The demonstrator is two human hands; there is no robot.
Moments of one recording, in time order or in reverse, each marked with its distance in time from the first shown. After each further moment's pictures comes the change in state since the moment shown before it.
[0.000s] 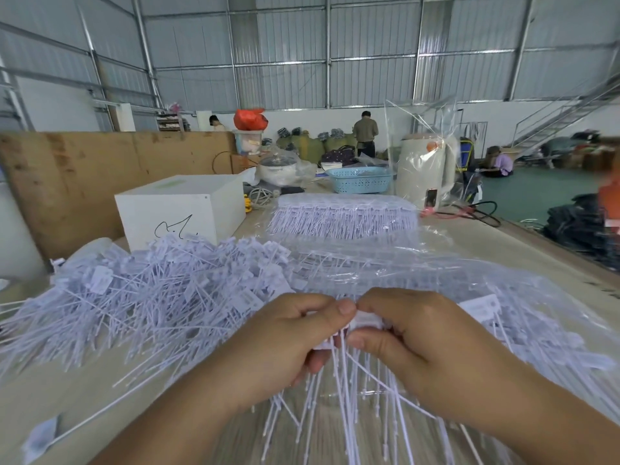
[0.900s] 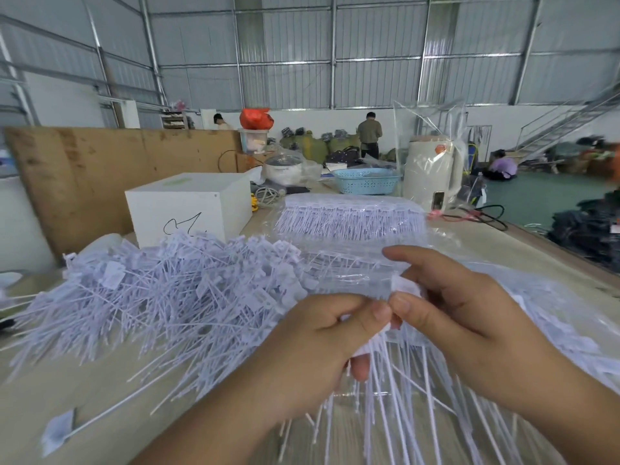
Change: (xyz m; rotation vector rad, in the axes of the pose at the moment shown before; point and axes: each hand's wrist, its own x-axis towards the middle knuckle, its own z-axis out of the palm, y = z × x) left_hand -0.006 0.004 0.012 0.005 0.020 0.137; right_hand 0.000 0.010 -0.005 0.301 0.215 0.035
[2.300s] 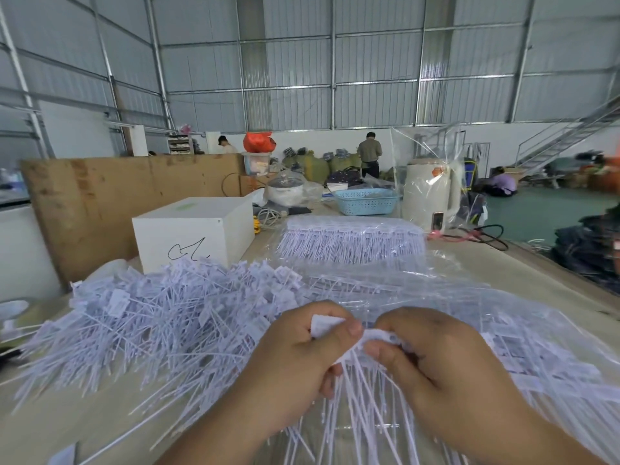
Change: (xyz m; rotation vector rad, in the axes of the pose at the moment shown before) left_hand 0.008 0.001 -0.011 -0.132 0.189 0.029; right_hand 0.000 -0.009 0.012 -0.452 0.050 -0.086
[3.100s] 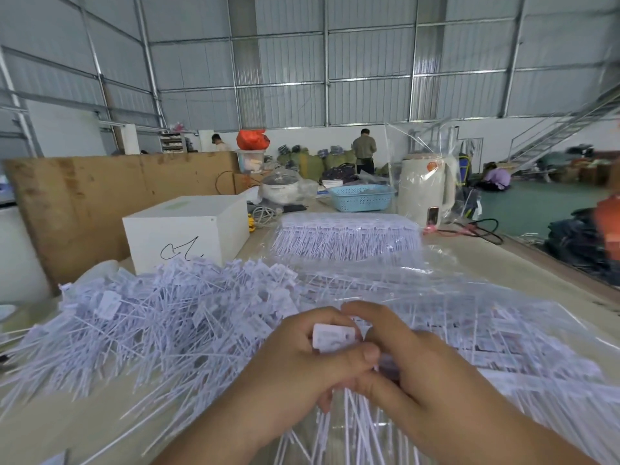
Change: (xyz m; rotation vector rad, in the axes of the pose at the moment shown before) left_hand 0.001 -0.007 0.003 -0.079 -0.151 -0.003; right_hand -0.005 -0.007 0.007 0.315 -0.329 0.115
